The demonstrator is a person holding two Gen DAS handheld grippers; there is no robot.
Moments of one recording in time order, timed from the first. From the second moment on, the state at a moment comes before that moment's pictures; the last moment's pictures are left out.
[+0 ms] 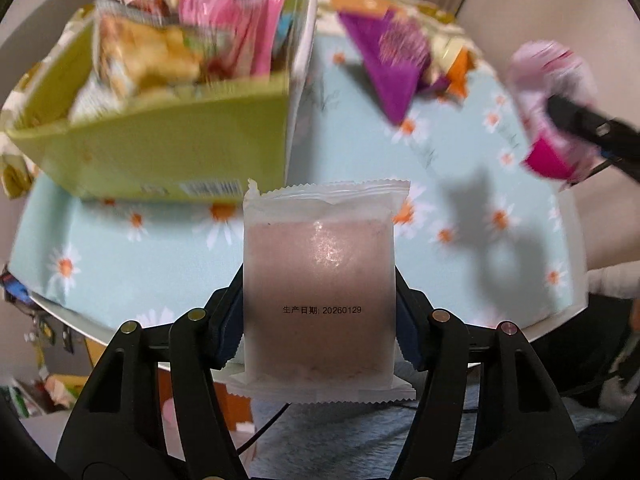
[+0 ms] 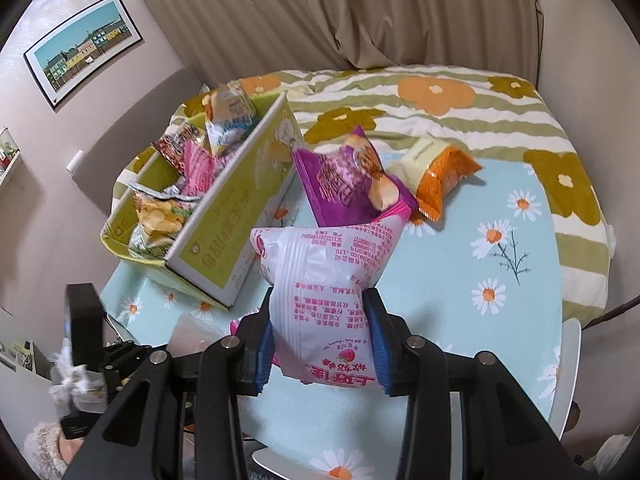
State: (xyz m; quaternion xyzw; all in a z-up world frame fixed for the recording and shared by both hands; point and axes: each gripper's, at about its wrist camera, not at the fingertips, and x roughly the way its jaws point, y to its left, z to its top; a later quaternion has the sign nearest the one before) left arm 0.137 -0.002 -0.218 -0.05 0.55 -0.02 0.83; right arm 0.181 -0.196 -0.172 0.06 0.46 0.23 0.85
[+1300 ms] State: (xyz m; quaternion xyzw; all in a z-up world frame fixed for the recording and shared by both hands) left arm 0.296 0.203 -0.137 -0.07 0.50 -0.04 0.86; right arm 0.254 -0.004 -0.105 0.07 0.43 0.25 0.86
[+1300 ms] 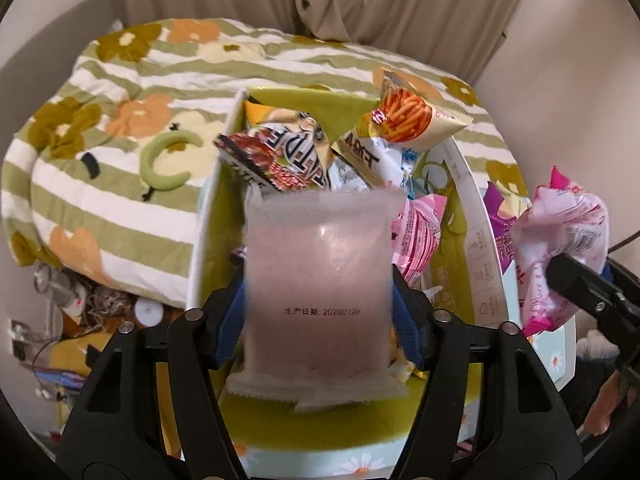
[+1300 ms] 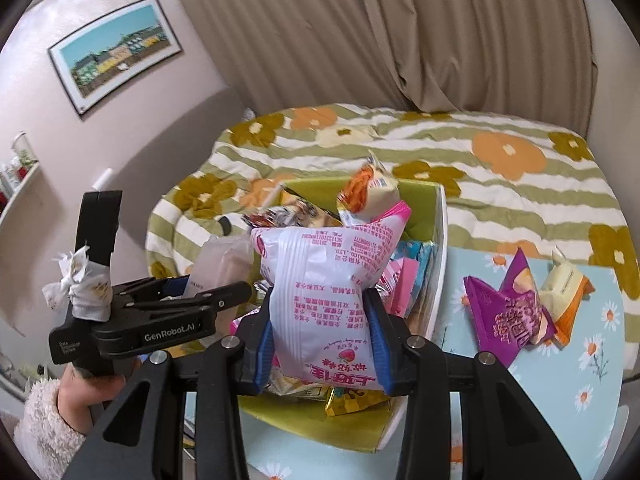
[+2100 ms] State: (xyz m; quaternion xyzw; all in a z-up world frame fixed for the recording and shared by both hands) left arm 0.234 0.212 -0.124 -0.08 0.49 -0.01 0.87; right arm 0.271 0.015 -0.103 0.07 0.45 0.27 0.85
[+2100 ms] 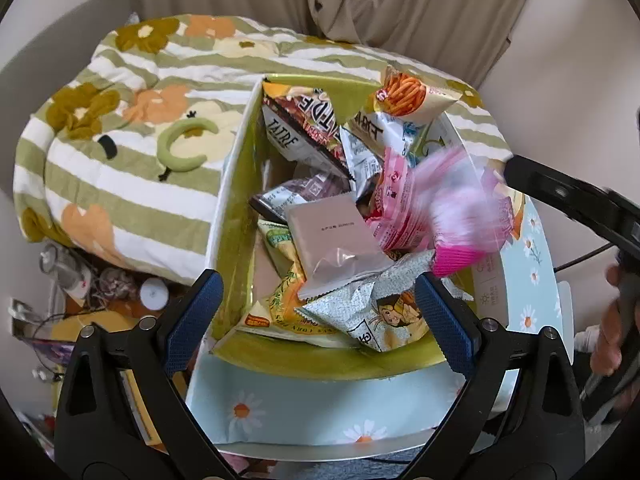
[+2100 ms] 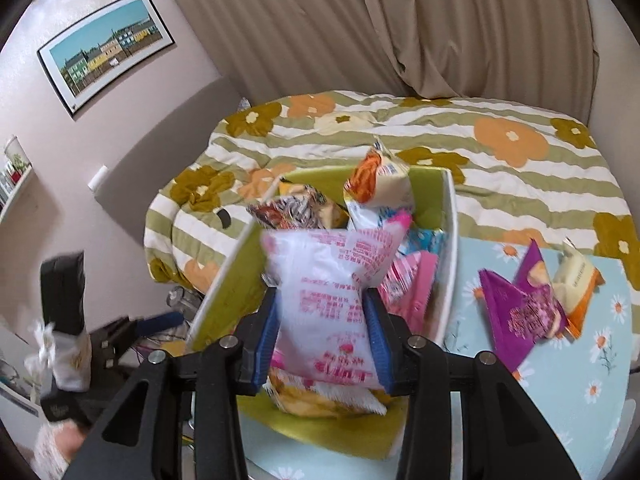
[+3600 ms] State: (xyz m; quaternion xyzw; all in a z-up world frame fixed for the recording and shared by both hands) left arm 0.233 0.006 -0.081 -0.05 0.44 -0.13 0.88; right arm 0.215 -0.215 -0.081 0.11 0.42 0.06 0.90
